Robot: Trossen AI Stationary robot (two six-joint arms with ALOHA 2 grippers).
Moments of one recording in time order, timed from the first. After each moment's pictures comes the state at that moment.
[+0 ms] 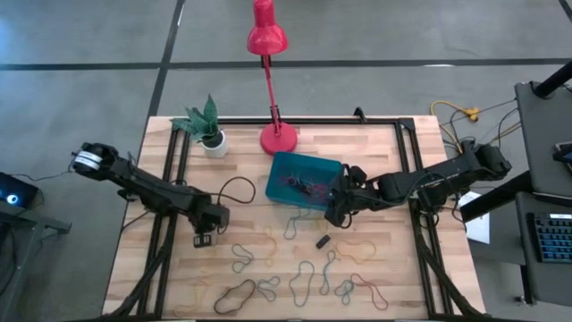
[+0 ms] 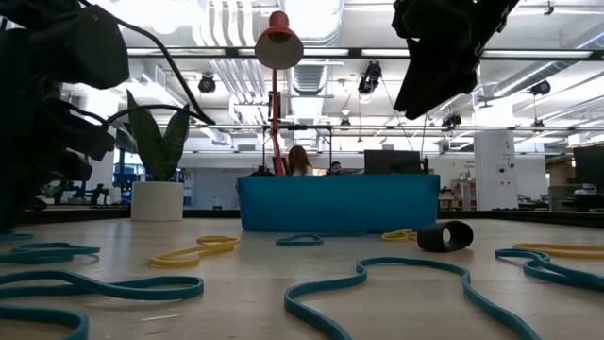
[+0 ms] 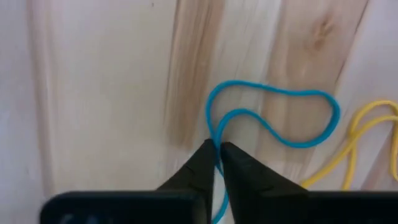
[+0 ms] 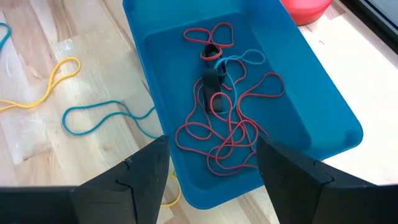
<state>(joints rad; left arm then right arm) -0.29 1.37 0.51 -0.72 0.10 -0.46 0.23 1.39 1.00 -0.63 0.47 0.65</state>
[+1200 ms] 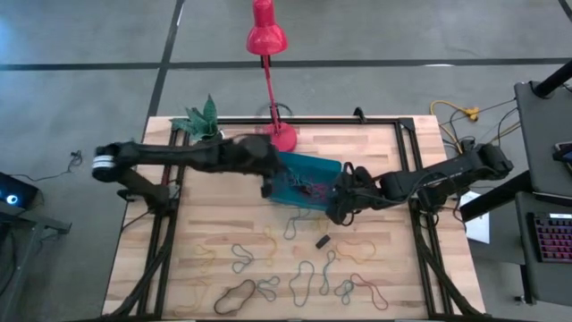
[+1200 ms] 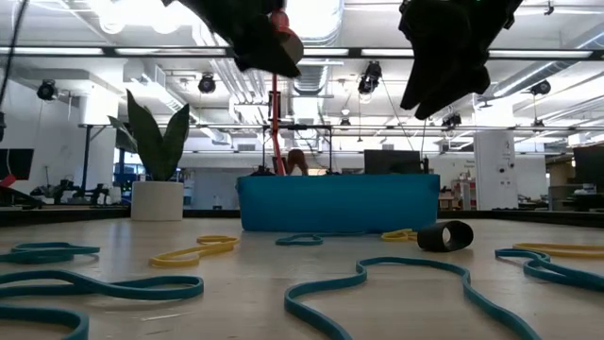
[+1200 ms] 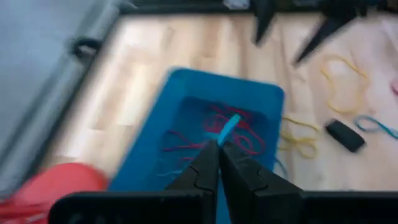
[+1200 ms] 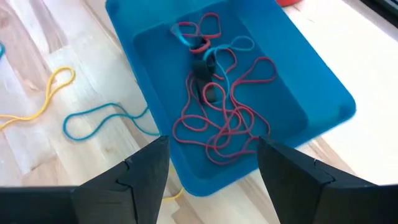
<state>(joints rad) 0.12 1.45 1.18 -0.32 -0.06 0.06 0.23 1.37 1.00 -0.70 0.47 0.80</state>
